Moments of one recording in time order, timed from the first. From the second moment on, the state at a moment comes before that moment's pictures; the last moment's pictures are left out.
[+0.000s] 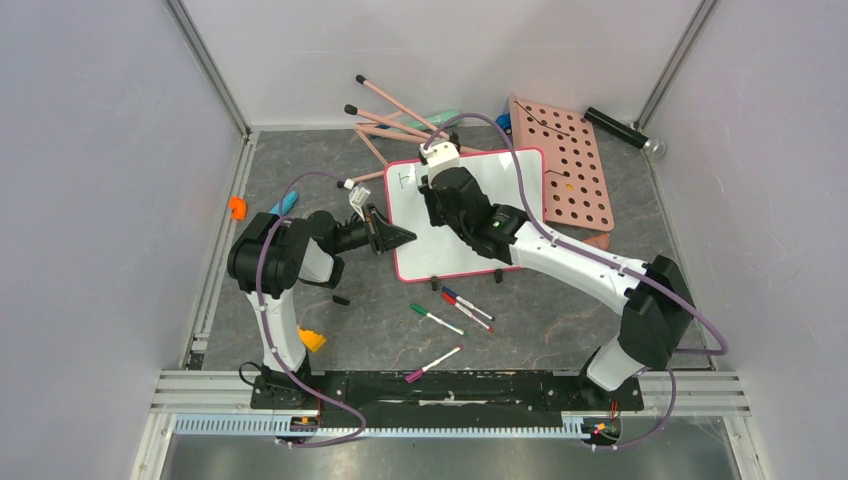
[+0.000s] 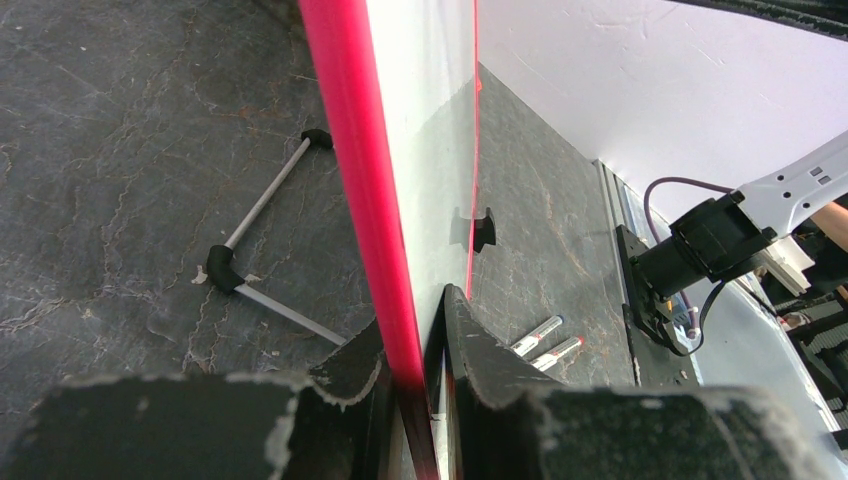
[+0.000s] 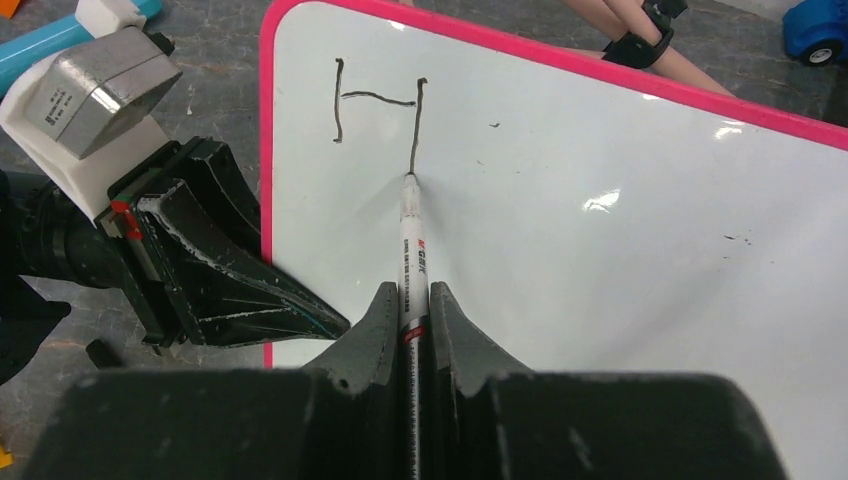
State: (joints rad) left arm -0.21 1.99 0.60 1.50 1.05 -0.68; right arm 0.86 1.60 1.32 -0.17 0.39 0.17
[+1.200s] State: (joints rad) left arm -0.21 1.99 0.60 1.50 1.06 -0.68; right arm 0.84 1.55 1.35 -0.21 0.41 0.13
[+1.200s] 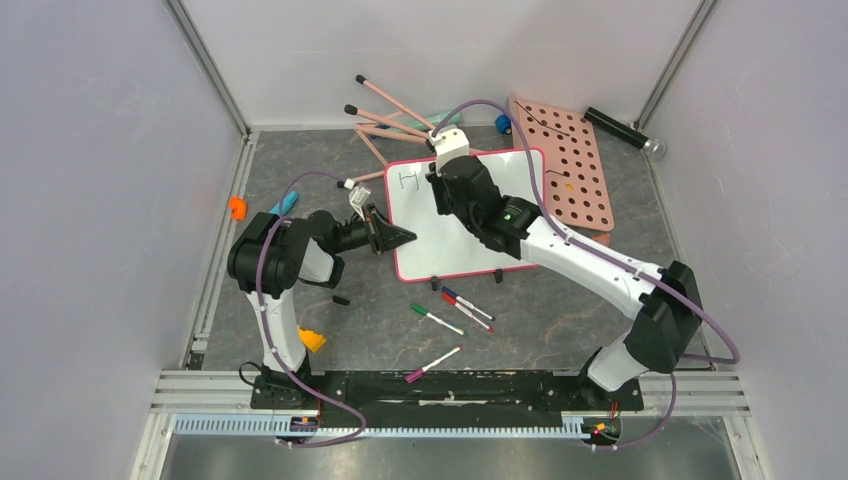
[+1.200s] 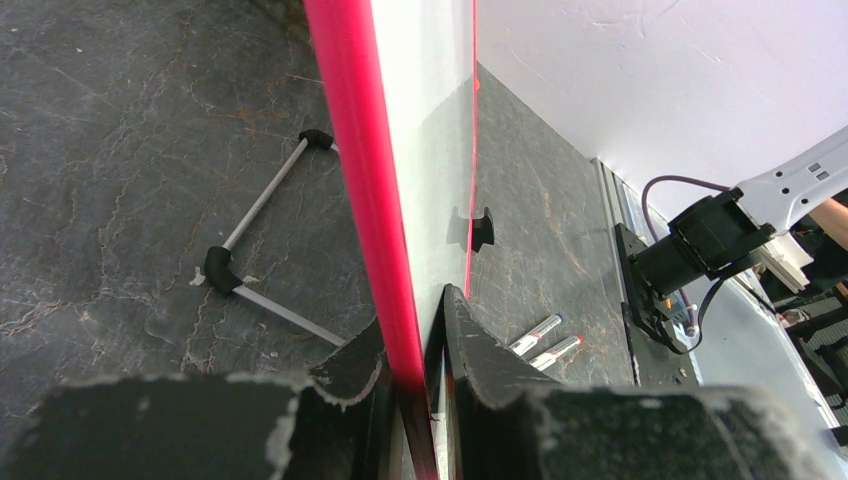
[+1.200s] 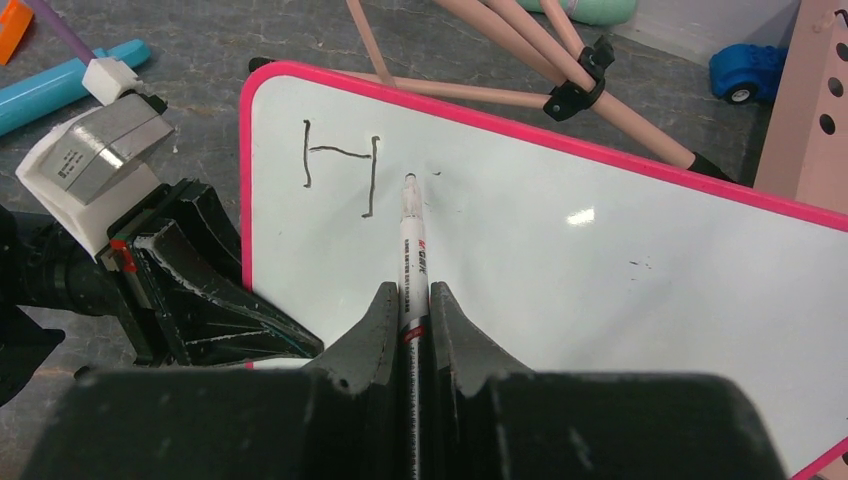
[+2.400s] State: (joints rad) left arm -0.21 1.99 0.60 1.50 1.06 -0.68; right arm 0.83 1.62 1.40 -0.25 0.39 0.12
